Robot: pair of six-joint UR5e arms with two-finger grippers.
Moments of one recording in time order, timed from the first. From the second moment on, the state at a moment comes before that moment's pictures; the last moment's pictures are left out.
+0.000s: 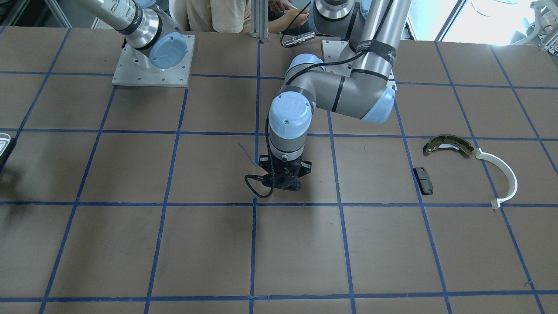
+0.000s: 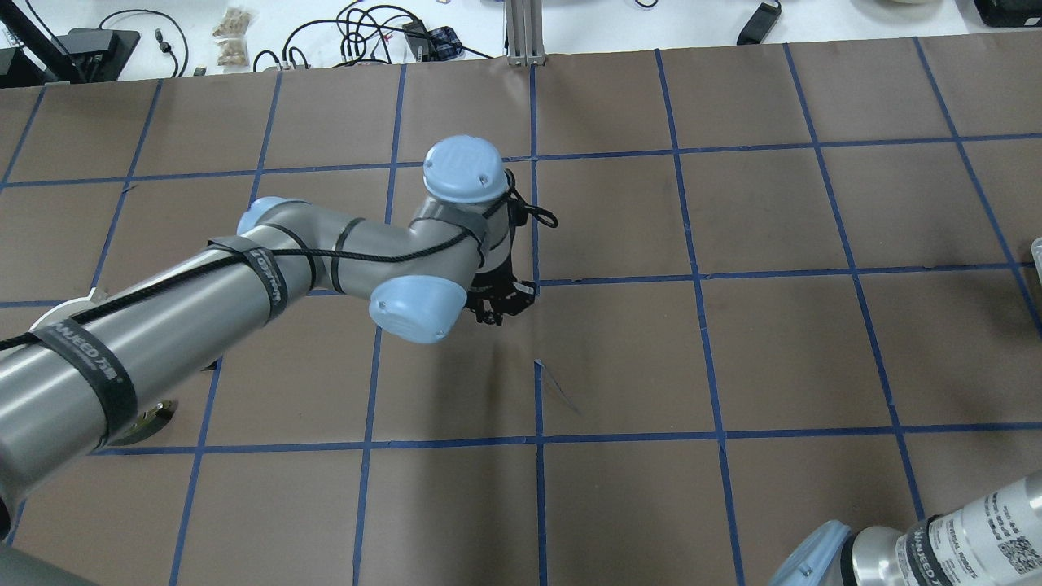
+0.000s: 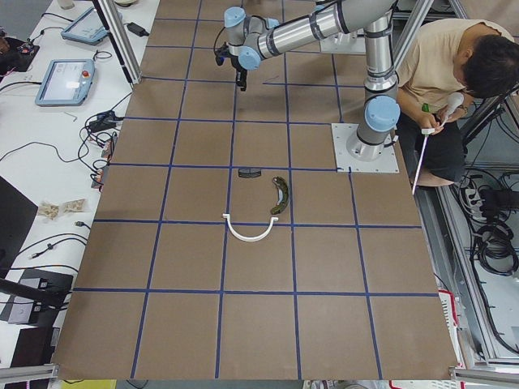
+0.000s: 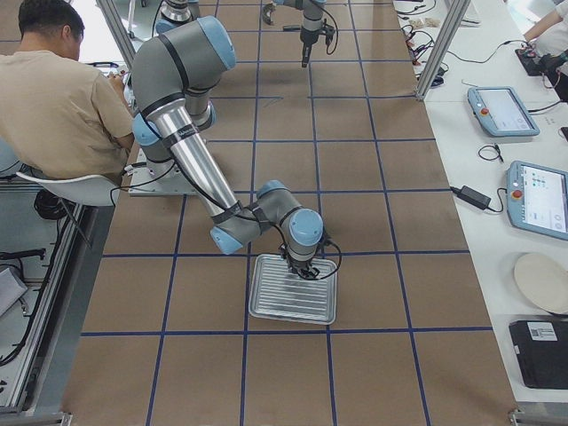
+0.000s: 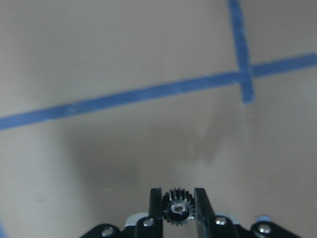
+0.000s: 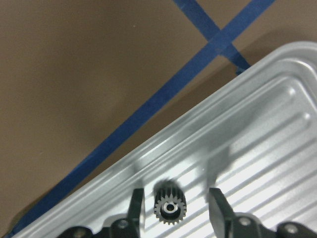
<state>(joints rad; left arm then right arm) -1.75 -1.96 -1.71 -1.14 1.63 -0.08 0.65 -1.05 1.73 -2.24 -1.59 -1.75</state>
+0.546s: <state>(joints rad) -1.41 -1.95 -1.66 -1.22 1.72 0.13 0.65 -1.06 1.73 -2.24 -1.62 -1.72</state>
